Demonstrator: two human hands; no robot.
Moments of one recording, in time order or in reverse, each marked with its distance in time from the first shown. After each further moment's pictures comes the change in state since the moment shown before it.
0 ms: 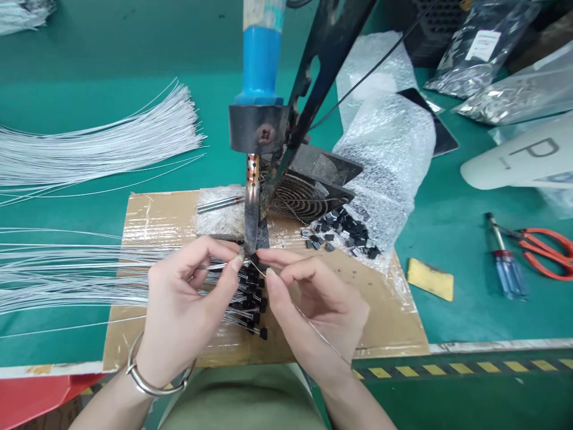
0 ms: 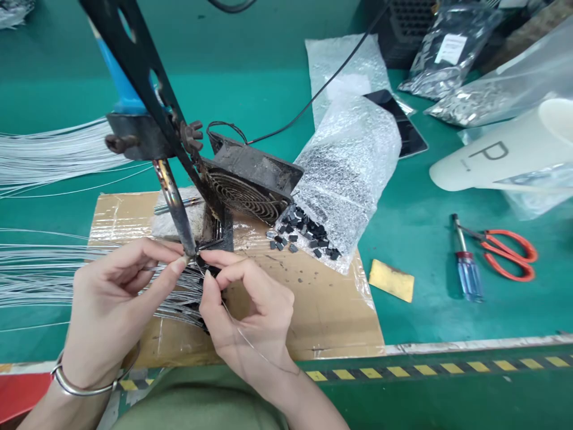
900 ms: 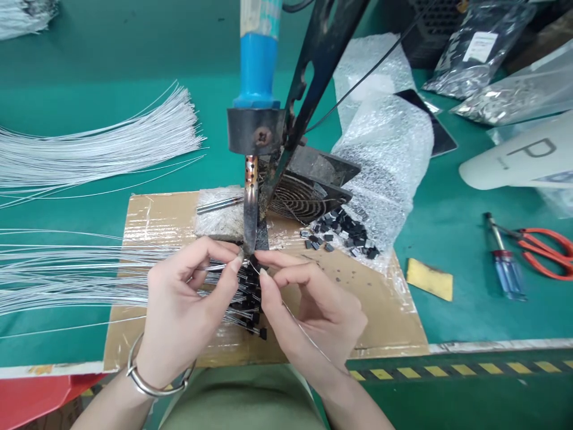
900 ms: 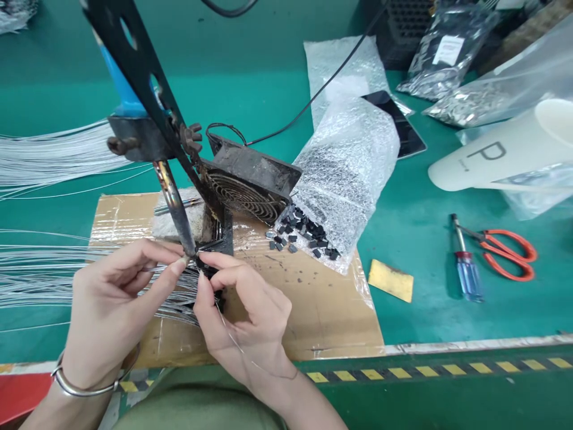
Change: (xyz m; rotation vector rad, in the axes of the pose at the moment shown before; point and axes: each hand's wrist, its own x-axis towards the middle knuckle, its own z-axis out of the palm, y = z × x) left_hand -0.002 -0.003 -0.001 0.019 0.010 0.019; right_hand -0.002 0.001 0.005 -0.121 0.037 -0.164
